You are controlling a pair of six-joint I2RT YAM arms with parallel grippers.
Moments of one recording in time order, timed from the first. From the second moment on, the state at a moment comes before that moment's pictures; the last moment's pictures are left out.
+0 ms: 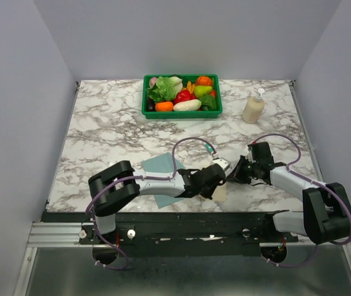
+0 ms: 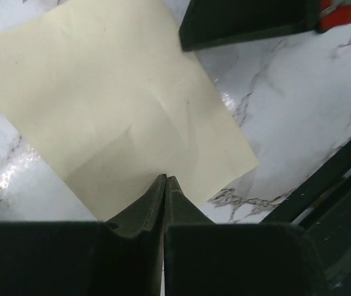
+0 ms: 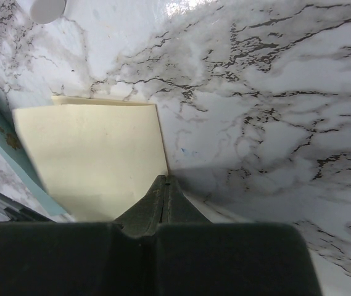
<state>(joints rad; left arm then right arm) -1.21 1.80 1.08 -0.14 -0.17 -0.50 0.20 1.28 0.46 -0.20 -0.37 0.65</state>
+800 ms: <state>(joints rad) -1.21 1.82 0.99 0.03 -0.19 -0.58 0.20 1.13 0.45 -0.26 -0.37 0.62</state>
